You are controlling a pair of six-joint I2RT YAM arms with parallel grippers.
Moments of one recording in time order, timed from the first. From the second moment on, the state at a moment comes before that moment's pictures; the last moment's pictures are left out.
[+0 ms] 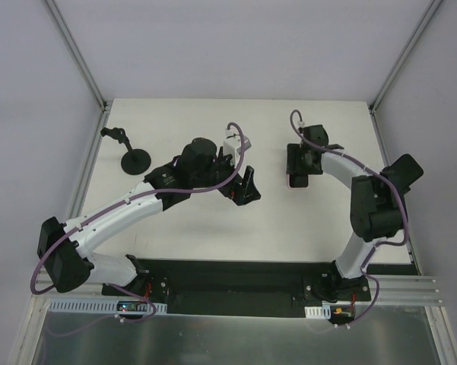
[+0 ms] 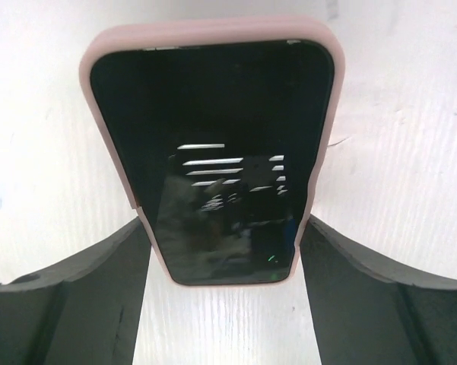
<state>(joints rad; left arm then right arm) -0.84 1.30 1.14 -0.30 0.34 -0.30 0.22 1.80 1.19 -0.41 0.04 0.20</state>
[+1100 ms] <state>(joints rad) -0.53 1.28 0.95 -0.18 0.42 -0.60 0.83 1.35 0.93 -0.11 -0.05 0.12</state>
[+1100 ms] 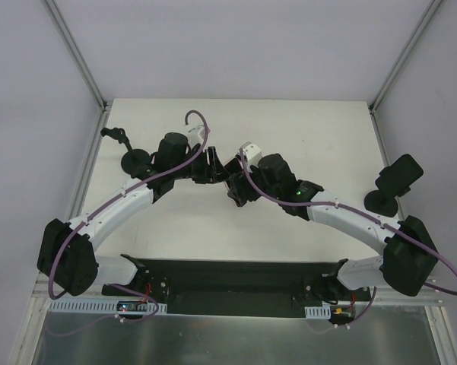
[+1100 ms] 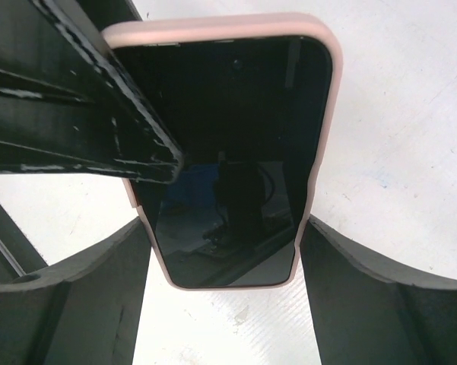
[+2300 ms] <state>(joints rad) -0.55 1.37 1.00 -0.20 0.91 -0.44 0.68 1.19 0.85 -0.25 -0.61 0.22</state>
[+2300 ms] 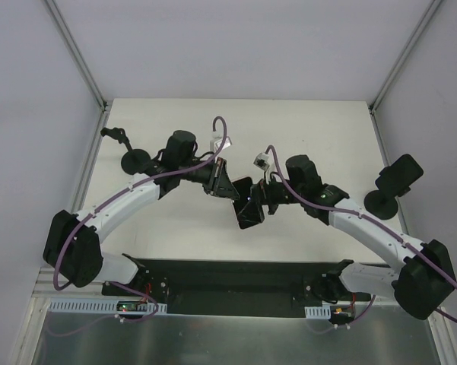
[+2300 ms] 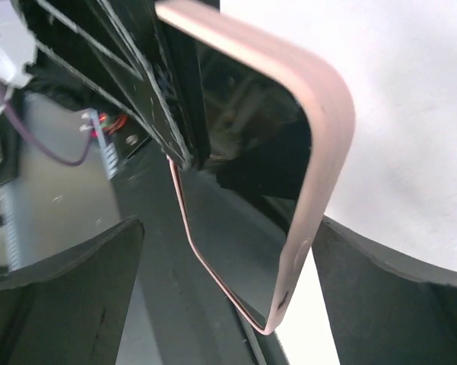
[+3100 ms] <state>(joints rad) -0.45 0.84 0.96 -0.35 0.11 -0.47 0.60 1.04 0.57 0.07 -0.70 0.49</state>
